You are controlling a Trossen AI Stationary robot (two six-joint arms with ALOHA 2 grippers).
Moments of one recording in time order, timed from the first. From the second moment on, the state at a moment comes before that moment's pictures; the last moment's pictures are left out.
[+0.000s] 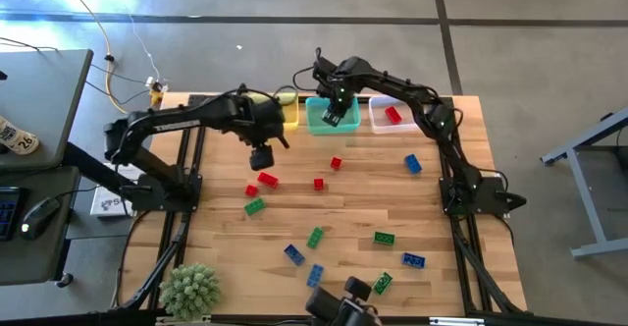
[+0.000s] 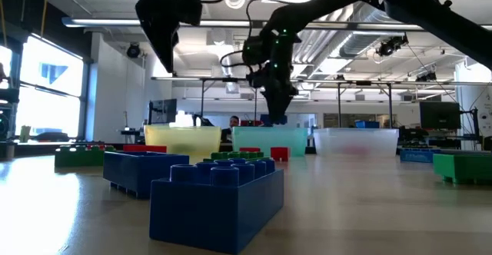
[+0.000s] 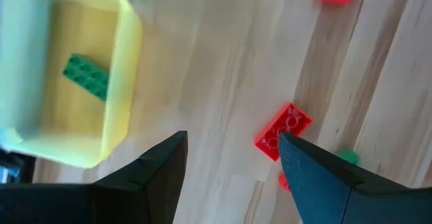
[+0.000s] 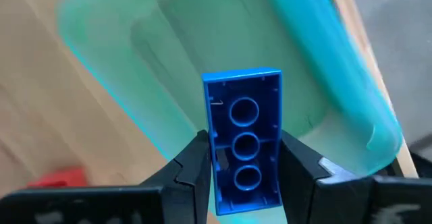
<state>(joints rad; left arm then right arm) 0.42 1.50 1.34 -1.16 -0.10 0.09 -0.58 2.29 2.14 -1.26 0.03 -0.09</state>
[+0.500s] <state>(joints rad) 0.41 1.69 1.34 -1.17 -0.02 0.37 -0.57 2.33 2.14 -1.28 0.10 -0.18</state>
